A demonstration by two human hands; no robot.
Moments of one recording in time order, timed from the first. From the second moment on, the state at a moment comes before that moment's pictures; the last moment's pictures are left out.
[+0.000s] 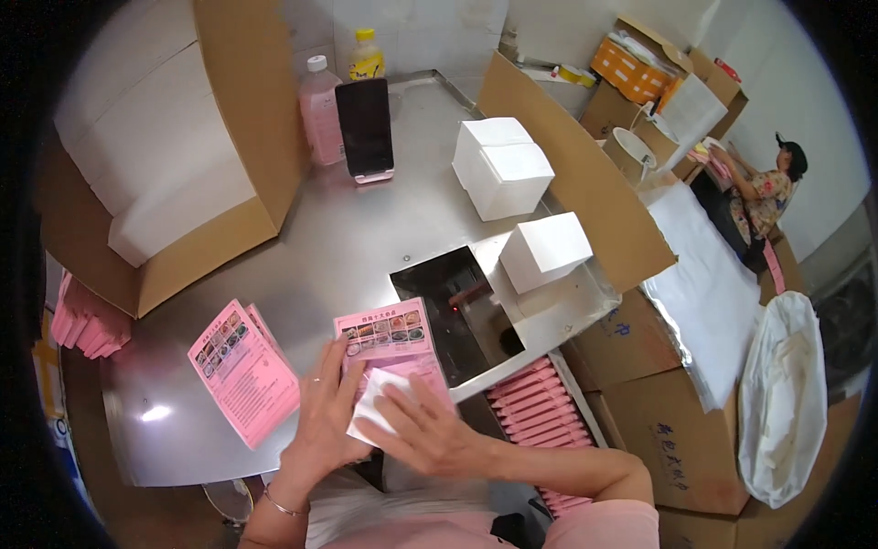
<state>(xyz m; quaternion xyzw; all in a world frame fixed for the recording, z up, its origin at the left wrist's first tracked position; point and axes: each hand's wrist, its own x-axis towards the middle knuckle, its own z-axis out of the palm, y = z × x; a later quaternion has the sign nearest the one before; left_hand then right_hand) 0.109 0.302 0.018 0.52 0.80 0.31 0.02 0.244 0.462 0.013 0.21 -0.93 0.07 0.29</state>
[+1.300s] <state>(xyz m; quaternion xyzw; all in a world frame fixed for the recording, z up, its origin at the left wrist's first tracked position) 0.126 0.329 0.042 0.53 0.78 0.32 -0.02 0.178 0.501 0.012 0.00 -0.99 0.07 0.10</state>
